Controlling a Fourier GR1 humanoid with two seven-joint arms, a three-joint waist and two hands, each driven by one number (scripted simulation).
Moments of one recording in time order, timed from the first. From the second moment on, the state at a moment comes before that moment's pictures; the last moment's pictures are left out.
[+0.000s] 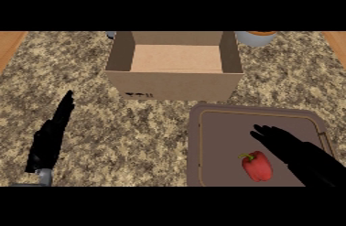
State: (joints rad) left arm 0.02 0.34 -0.11 -1.55 -0.04 0.21 0.09; right arm 0.13 -0.56 0.24 -2.03 0.66 0.50 0.10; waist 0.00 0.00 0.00
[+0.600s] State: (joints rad) left arm 0.02 0.30 -0.04 -1.54 -0.08 0.14 0.08; right arm 0.13 -0.45 0.23 -1.98 0.77 0.51 0.04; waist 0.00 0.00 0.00
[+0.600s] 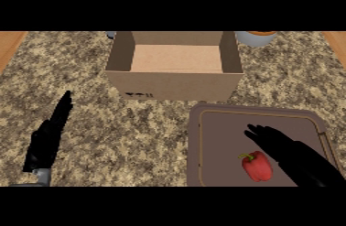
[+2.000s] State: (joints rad) left arm 0.00 0.22 0.04 -1.55 -0.16 0.06 0.09; right arm 0.06 -0.33 0.24 -1.79 1.02 0.33 -0.12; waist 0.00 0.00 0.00
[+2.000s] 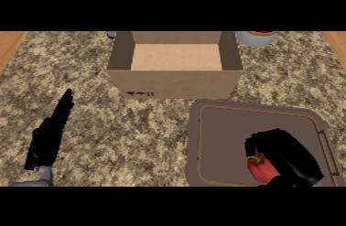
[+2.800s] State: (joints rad) left arm -0.09 0.19 -0.05 -1.54 -0.18 0.03 0.08; right arm -0.60 -0.60 0.01 -1.13 0.96 0.32 -0.56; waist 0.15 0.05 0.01
